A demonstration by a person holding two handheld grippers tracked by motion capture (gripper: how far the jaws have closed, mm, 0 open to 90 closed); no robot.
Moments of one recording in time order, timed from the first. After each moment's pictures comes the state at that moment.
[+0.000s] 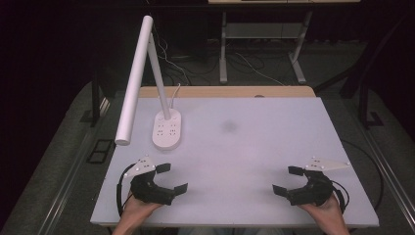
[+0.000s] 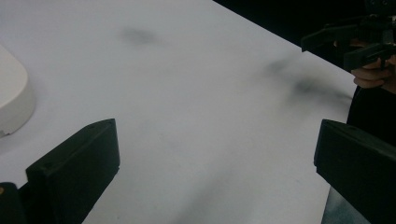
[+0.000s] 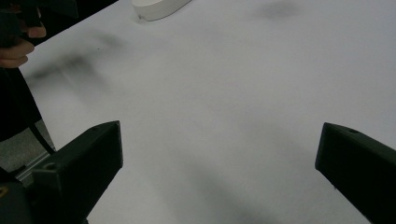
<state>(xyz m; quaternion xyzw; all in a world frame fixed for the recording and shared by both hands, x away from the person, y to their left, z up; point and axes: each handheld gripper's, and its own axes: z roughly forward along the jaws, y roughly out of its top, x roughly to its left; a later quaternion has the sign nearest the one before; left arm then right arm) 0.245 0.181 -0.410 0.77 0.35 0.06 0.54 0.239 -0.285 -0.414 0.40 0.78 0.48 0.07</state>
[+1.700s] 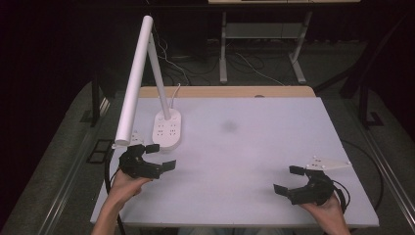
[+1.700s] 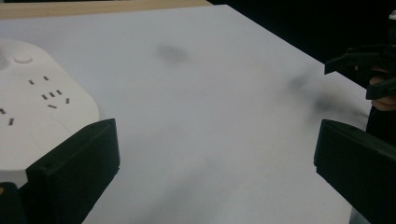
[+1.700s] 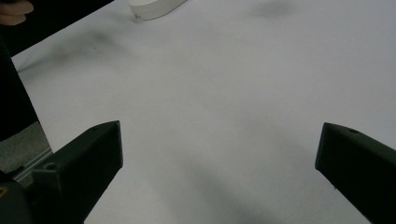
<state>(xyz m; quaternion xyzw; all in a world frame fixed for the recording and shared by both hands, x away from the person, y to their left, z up) 0.294 0.209 -0.376 0.77 0.37 0.06 0.52 0.241 -0.288 -0.415 0.40 0.78 0.47 0.07</state>
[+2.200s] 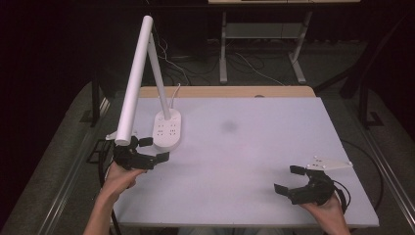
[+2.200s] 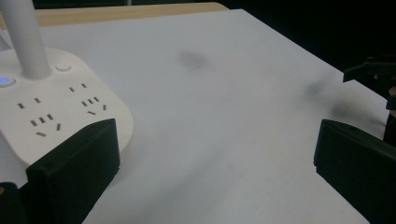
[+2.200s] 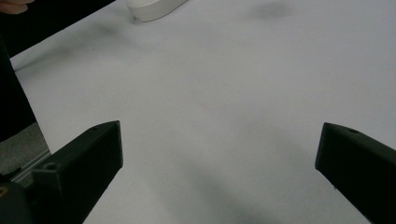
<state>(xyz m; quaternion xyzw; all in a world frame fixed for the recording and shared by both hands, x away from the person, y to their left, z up) 0.311 0.226 -0.367 0.76 0.39 0.07 0.51 0.240 -0.289 -0.415 0.41 0.78 0.48 0.07</state>
